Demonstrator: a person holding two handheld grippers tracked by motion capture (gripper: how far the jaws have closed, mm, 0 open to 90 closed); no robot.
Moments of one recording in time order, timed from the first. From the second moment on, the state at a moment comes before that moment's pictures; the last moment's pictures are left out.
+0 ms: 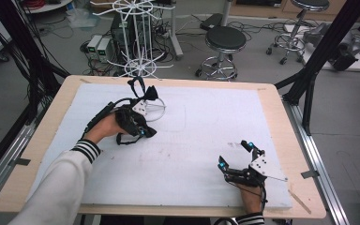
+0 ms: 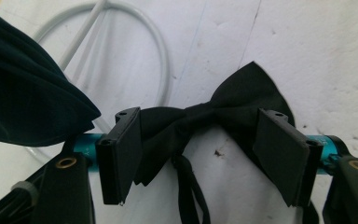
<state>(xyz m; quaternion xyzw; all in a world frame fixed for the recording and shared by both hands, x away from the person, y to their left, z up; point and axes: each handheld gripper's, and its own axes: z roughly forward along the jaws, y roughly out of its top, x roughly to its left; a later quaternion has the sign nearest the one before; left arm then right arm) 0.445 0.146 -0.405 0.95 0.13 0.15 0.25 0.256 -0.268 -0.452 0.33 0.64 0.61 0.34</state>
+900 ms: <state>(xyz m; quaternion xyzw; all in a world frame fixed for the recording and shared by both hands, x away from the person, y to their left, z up) 0.447 0.141 -0.405 0.95 0.12 0.17 0.22 0.256 -0.268 -0.452 0.33 0.64 0.61 0.34</state>
